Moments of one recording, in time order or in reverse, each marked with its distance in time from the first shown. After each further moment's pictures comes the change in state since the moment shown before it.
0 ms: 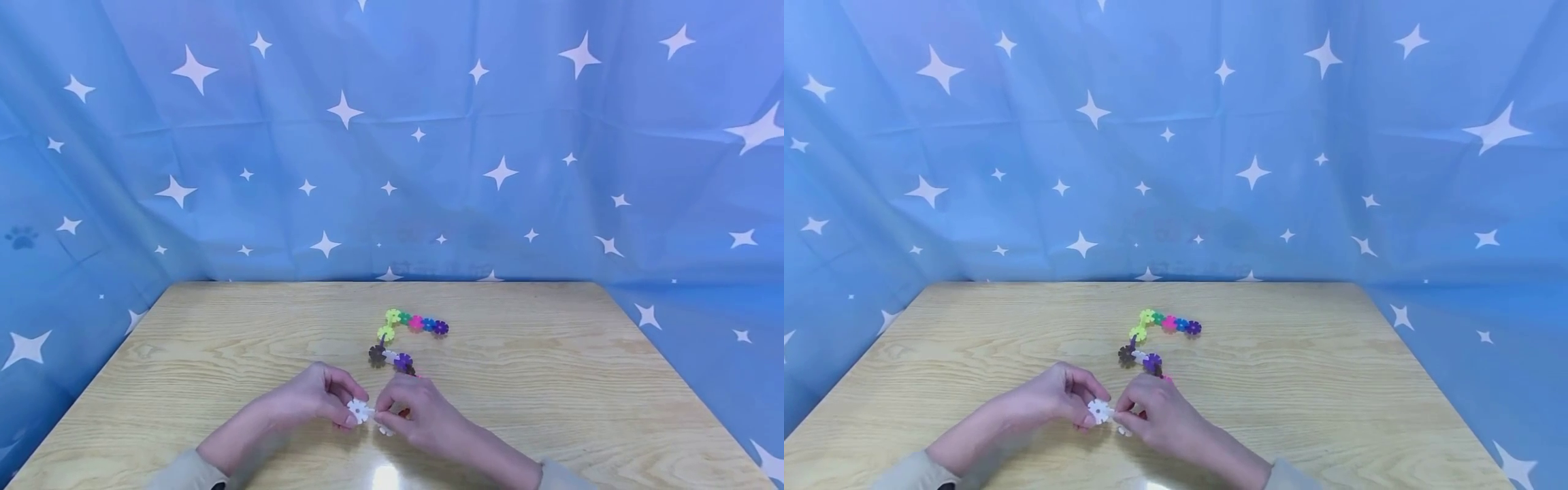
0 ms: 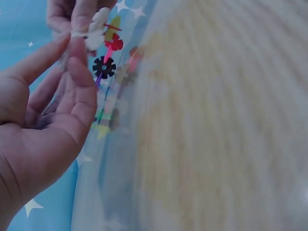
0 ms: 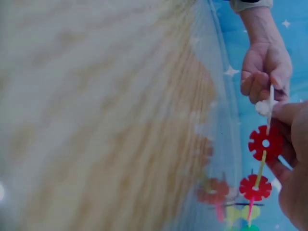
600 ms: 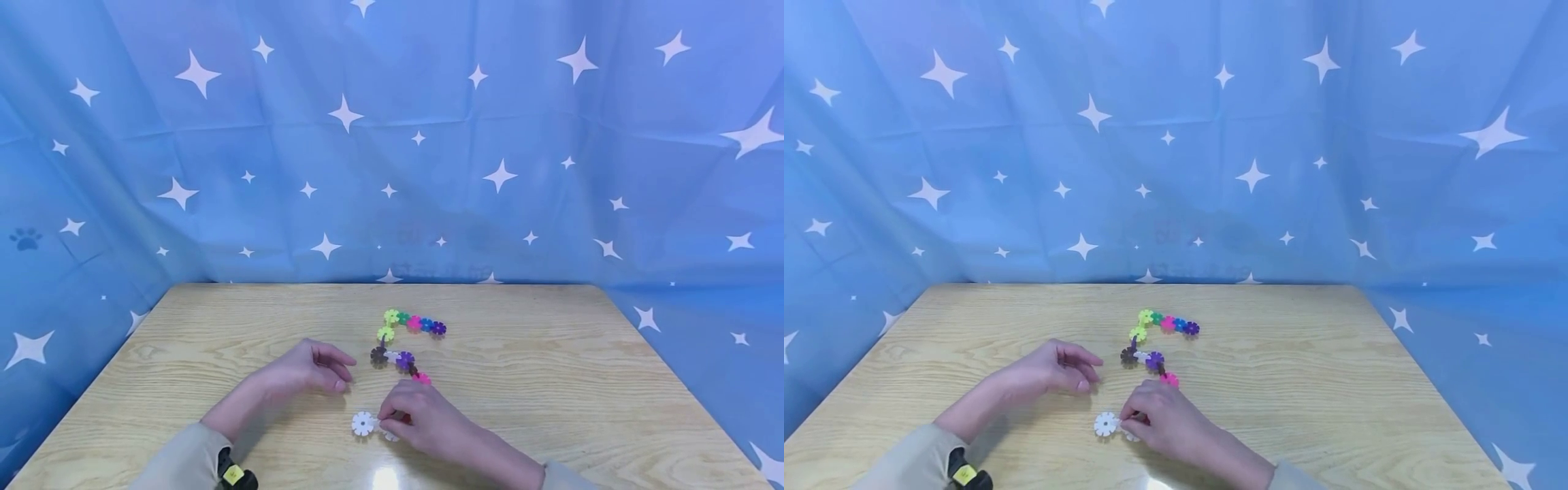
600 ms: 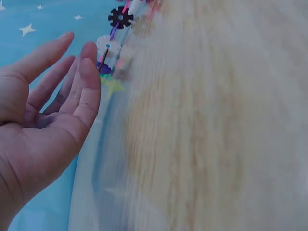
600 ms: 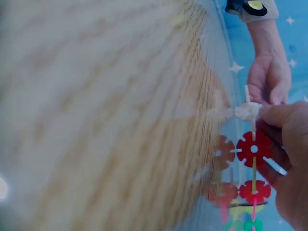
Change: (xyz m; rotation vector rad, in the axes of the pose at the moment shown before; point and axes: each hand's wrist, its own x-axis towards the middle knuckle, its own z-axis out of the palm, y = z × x) left_hand 0.015 -0.004 -0.042 0.047 0.076 -0.010; right_hand -0.004 0.006 -0.005 -0.189 -0.056 -0.070
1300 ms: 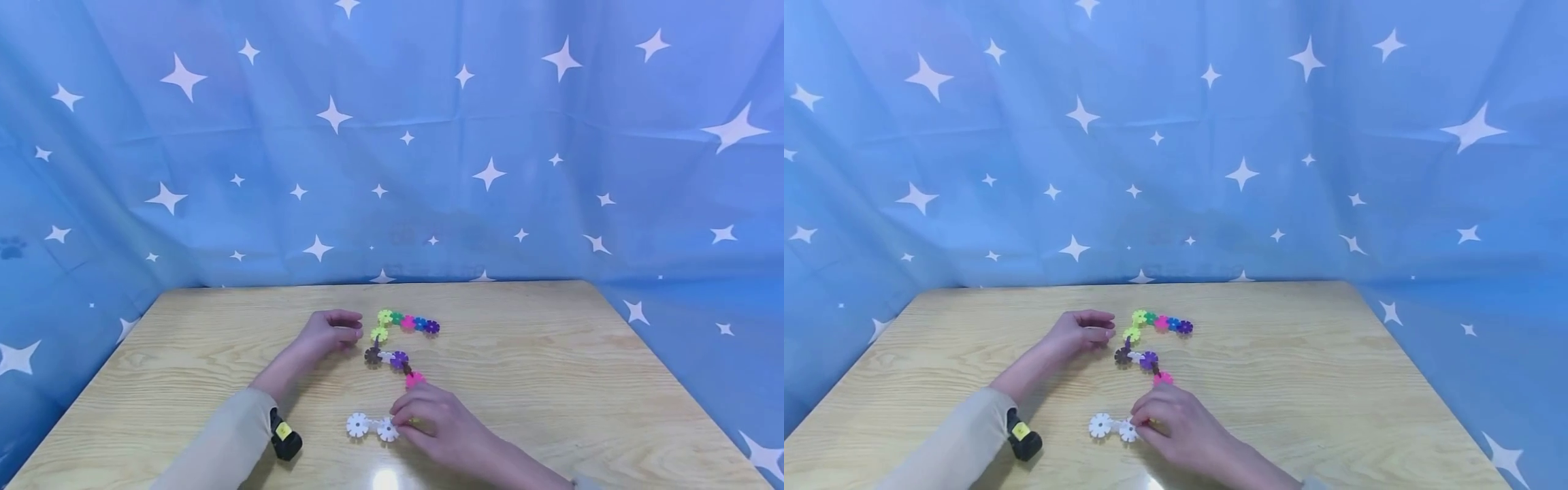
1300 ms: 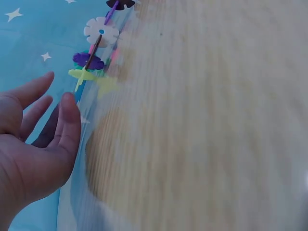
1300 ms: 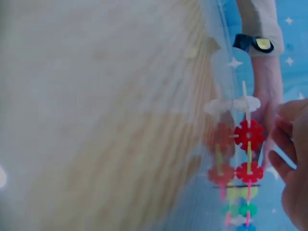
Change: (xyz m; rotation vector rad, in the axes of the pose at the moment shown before) left_hand 0.079 -0.001 0.009 -0.119 0.380 -0.010; right_hand -0.027 -0.008 -0.016 -0.035 0.150 -0.116
